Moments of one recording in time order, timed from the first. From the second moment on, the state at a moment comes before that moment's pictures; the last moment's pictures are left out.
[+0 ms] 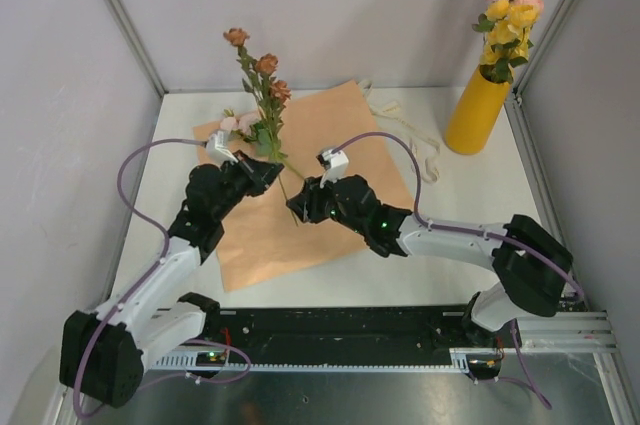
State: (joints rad) left arm -0.33 0.99 0.57 0.25 0.19 -0.81; right arm 1.02 1.56 0.93 0.38 0.12 0.56
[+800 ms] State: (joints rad) left arm -0.35 0.61 0.60 -0.25 0.31 -0.55; right arm 0.90 1.46 1.00 0.40 -0.11 0.73
